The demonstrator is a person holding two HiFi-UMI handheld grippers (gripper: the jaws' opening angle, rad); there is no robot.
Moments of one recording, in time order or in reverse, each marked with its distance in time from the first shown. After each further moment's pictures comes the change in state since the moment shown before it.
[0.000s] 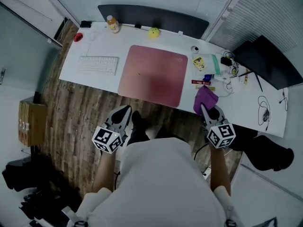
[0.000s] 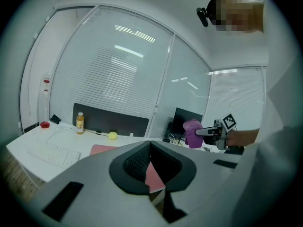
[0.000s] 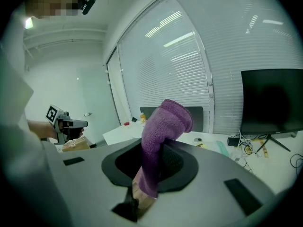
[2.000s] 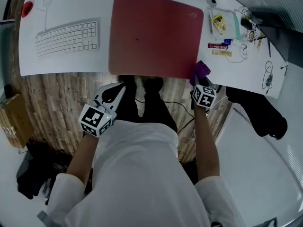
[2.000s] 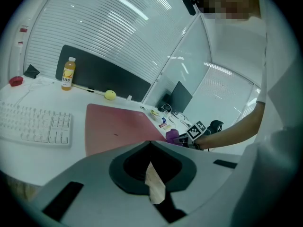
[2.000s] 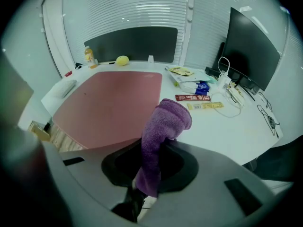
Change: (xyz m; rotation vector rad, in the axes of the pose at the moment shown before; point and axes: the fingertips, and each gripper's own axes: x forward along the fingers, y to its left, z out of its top) left arm 0.065 0.154 -0.123 -0.135 0.388 -0.327; right arm 0.148 -0.050 -0.258 0.205 0.598 -0.582
